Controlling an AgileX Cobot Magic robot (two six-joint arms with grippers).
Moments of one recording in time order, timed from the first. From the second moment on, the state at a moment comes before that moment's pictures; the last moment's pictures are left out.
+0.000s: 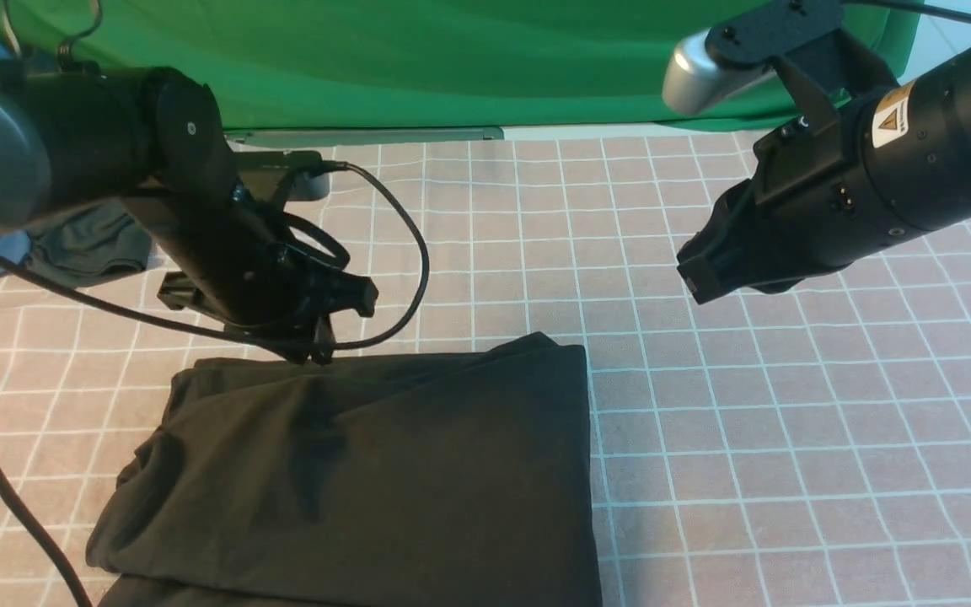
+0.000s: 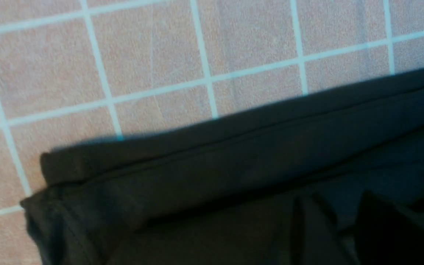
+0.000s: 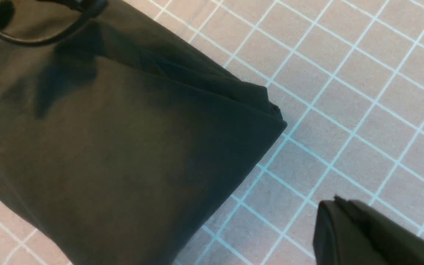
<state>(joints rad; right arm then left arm) 0.49 1.43 -1.24 0.20 0.80 -0.19 -0.21 1.78 -1.25 -0.12 0.85 0.03</state>
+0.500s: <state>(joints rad) 0.49 1.43 -1.24 0.21 0.80 -0.19 -0.21 1.88 -1.25 -0.08 0.89 0.08</state>
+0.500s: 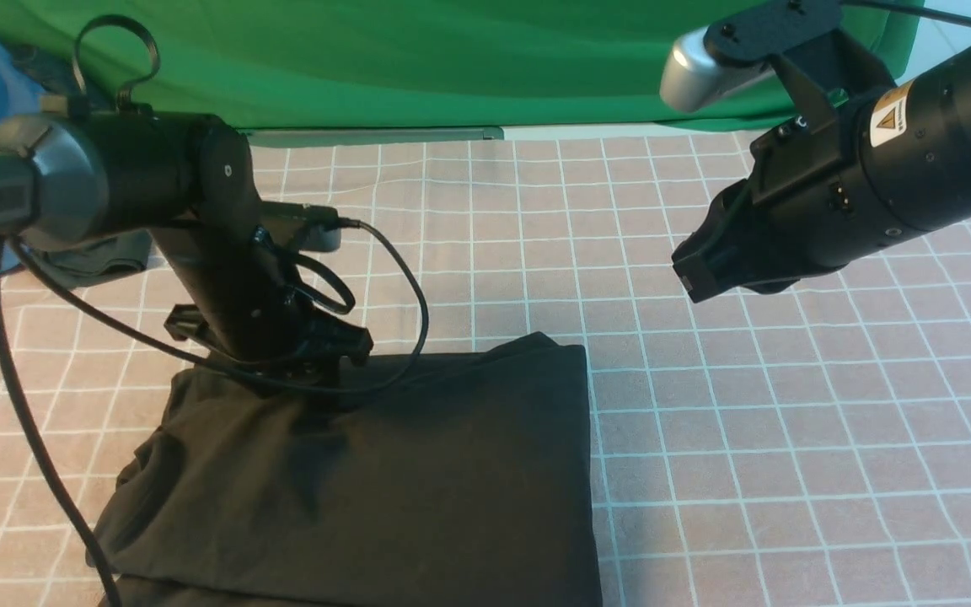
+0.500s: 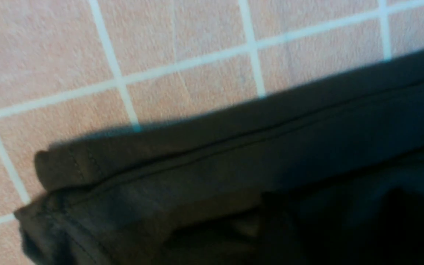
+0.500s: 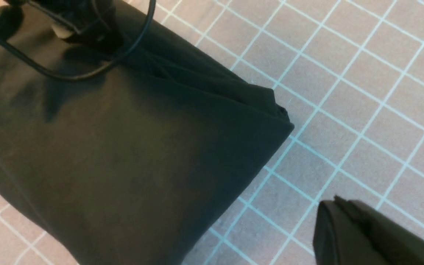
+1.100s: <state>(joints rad) 0.49 1.43 -1.24 0.21 0.79 -0.19 -0.21 1.78 -1.25 0.01 0.91 -0.05</state>
